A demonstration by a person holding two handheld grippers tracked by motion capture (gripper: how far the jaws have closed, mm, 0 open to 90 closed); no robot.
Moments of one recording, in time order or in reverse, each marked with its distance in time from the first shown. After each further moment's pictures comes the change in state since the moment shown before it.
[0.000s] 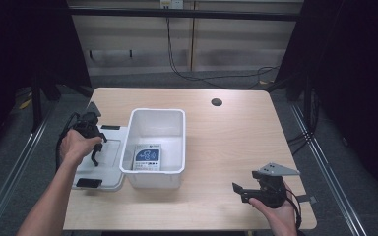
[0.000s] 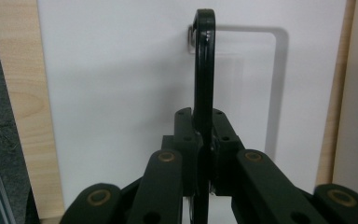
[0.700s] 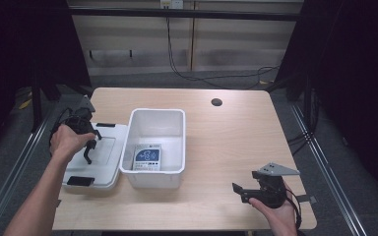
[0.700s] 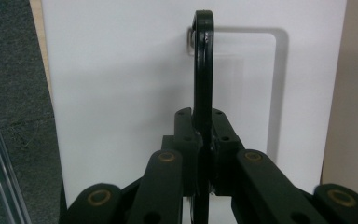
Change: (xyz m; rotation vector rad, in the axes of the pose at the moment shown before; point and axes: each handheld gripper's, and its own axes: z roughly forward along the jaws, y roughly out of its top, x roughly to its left) left arm 0.008 -0.004 -0.031 0.001 0.004 0.019; right arm 0.000 0.000 0.001 0.002 0.005 0.000
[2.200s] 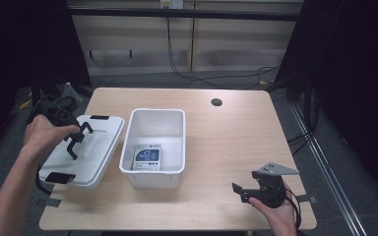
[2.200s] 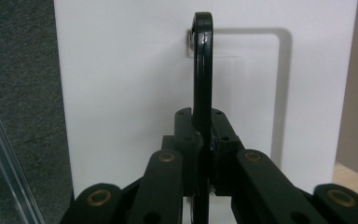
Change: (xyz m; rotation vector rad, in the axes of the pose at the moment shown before) left arm 0.009 -0.019 -0.069 -0.034 -0.046 0.121; right arm 0.000 0.000 0.002 0.007 0.001 0.002
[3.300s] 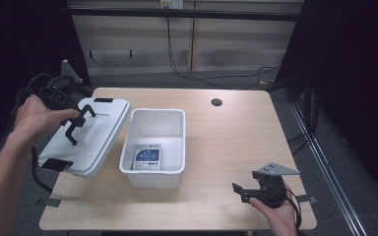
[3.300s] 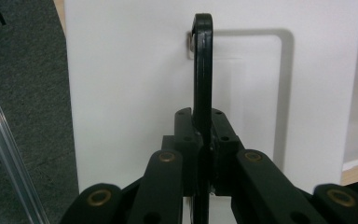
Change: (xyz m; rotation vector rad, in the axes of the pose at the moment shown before) left arm -0.036 0.007 -0.065 -0.080 0.010 0.089; right arm 0.000 0.000 -0.001 -0.001 -0.006 0.002
